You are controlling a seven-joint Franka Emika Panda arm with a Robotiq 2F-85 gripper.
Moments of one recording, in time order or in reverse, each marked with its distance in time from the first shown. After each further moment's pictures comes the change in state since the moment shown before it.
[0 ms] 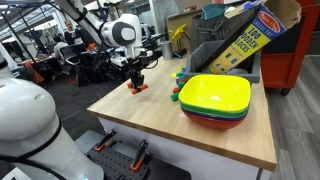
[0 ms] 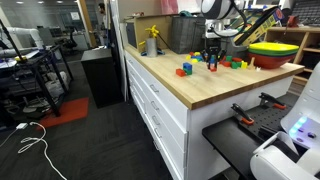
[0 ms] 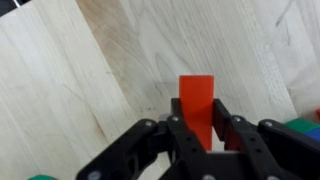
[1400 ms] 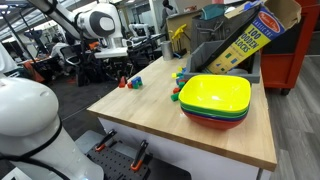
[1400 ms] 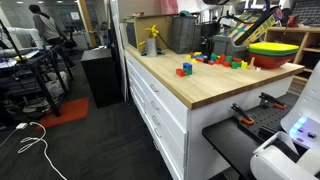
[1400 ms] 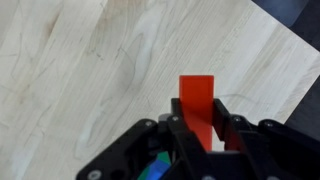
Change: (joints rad) arm 0.076 -0.189 0.084 -0.062 0.004 -0.050 -0.818
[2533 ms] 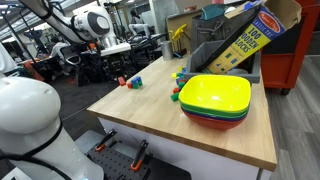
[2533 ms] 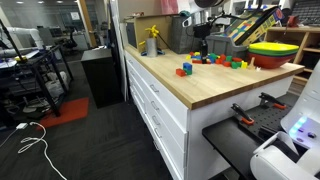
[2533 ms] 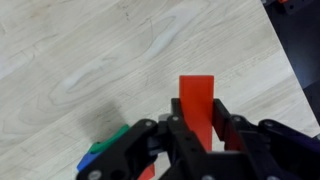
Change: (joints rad) arm 0.059 0.060 0.043 0.067 -0.182 -0.038 -0.267
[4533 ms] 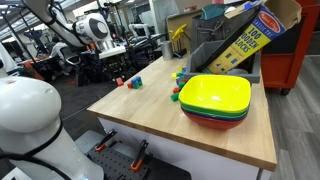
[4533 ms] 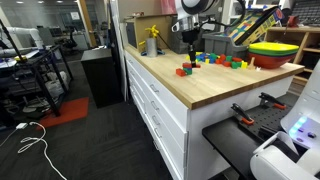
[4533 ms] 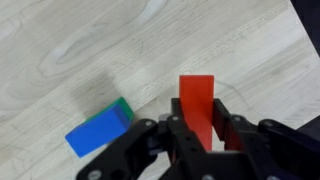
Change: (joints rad) arm 0.019 0.125 0.070 0.104 -0.043 0.013 0.168
